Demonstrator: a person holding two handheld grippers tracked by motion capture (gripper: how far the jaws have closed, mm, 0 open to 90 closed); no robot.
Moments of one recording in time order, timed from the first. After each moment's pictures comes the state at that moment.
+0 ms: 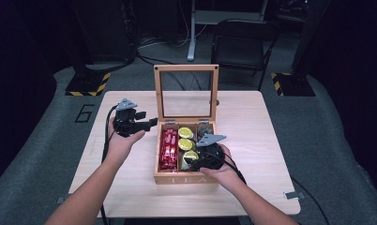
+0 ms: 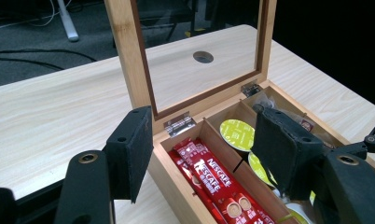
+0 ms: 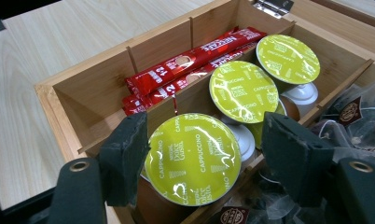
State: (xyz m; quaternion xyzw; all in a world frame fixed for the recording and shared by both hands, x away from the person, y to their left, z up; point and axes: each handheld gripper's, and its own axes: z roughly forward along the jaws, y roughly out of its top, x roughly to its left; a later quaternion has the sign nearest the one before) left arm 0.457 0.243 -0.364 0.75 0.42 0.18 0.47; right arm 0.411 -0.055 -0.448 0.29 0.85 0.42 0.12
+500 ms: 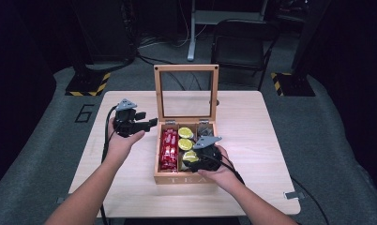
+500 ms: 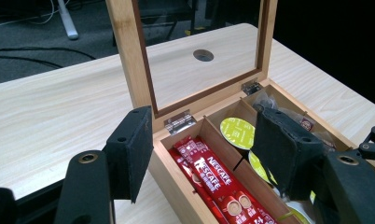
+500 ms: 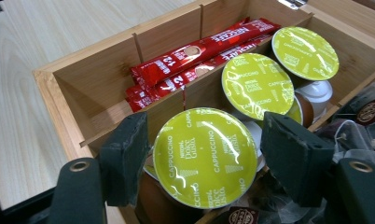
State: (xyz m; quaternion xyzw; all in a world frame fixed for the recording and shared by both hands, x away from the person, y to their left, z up) left arm 0.456 0.244 -0.365 0.76 0.42 0.18 0.47; right arm 0.410 -0.047 -0.453 0.27 0.86 0.41 0.12
